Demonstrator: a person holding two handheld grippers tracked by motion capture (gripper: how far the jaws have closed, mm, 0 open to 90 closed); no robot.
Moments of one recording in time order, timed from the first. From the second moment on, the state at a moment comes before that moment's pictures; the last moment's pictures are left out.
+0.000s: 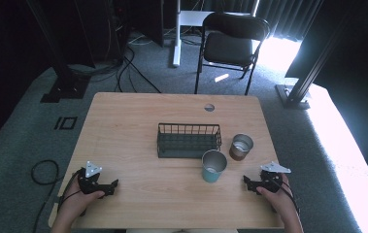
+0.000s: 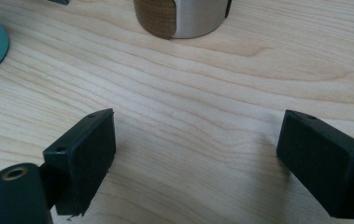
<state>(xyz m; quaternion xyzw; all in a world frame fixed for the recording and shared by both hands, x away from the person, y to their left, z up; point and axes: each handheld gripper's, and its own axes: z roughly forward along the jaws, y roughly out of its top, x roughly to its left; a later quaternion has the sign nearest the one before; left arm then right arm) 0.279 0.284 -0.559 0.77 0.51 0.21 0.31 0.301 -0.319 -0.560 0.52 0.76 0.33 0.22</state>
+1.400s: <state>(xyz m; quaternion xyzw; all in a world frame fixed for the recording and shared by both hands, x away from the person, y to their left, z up) 0.286 0.248 -0.551 0.82 0.43 0.18 0.32 0.301 -0.319 -0.560 0.52 0.76 0.33 0.22</state>
